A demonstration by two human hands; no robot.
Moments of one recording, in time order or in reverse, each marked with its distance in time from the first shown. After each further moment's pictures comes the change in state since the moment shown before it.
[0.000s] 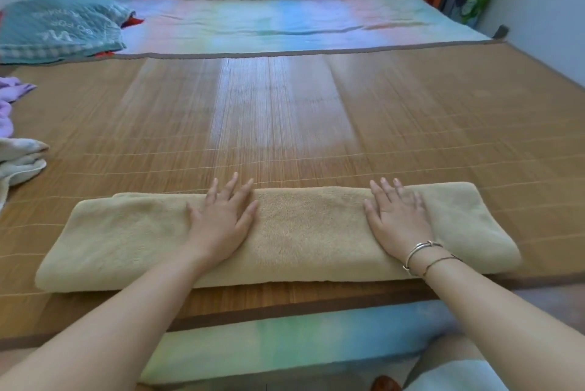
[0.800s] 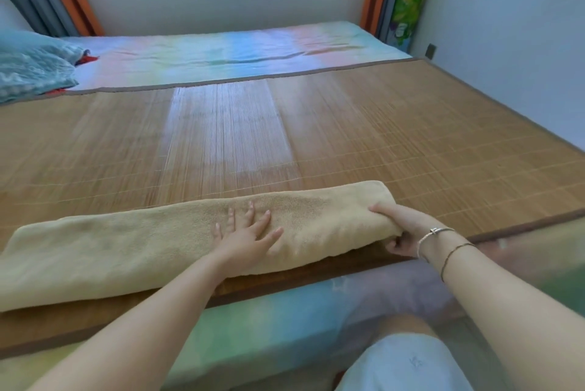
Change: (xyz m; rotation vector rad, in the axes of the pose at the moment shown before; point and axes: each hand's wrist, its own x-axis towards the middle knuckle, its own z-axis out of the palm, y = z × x) left_hand -0.029 0.144 0.035 -0.018 -0.349 0.043; right_hand -0.075 0.130 -0.072 1.490 -0.315 0.718
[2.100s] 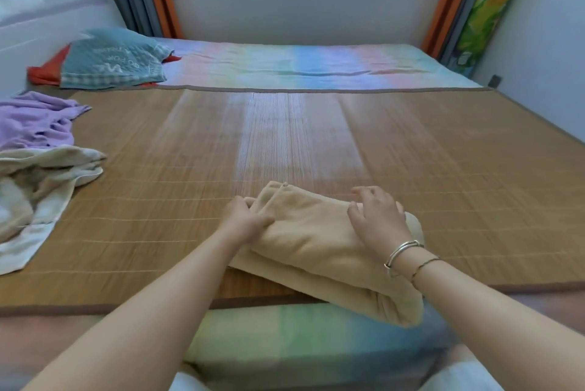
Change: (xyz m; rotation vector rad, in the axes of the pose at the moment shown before) left_hand -0.050 -0.113 -0.089 -0.697 0.291 -0.352; right_hand -0.040 0.004 0.205 -1.144 0.292 -0.858
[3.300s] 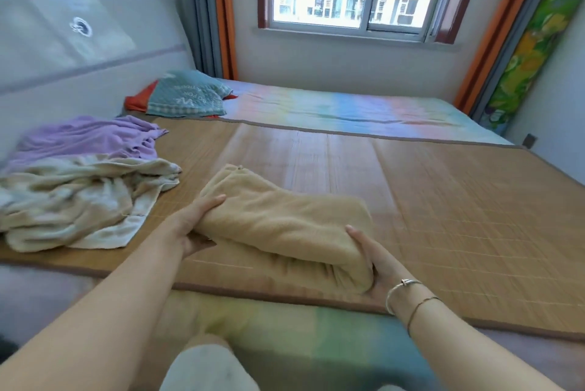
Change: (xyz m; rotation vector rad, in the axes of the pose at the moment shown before) left_hand -0.085 -0.072 -0.161 -0.947 0.053 -0.158; right_hand -0.076 -0.066 -0.009 1.367 -0.566 0.504
